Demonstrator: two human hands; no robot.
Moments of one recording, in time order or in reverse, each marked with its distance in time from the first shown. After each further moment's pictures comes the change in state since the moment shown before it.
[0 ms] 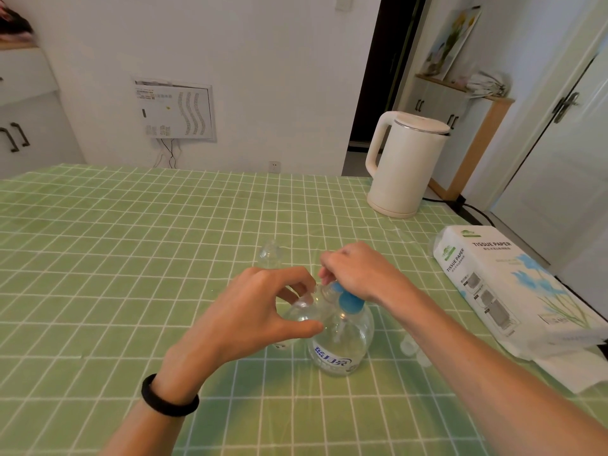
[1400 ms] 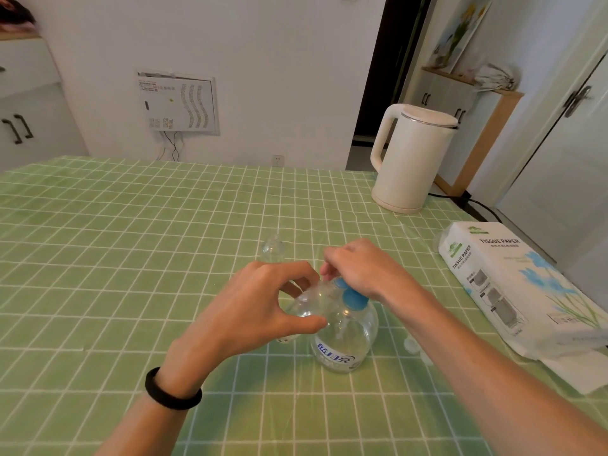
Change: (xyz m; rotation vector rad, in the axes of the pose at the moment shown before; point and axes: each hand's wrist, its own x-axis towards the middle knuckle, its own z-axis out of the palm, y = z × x) left_hand 0.002 -0.002 0.003 -0.004 0.022 0.002; right_hand 0.008 0.004 0.003 0.016 -0.019 0.022
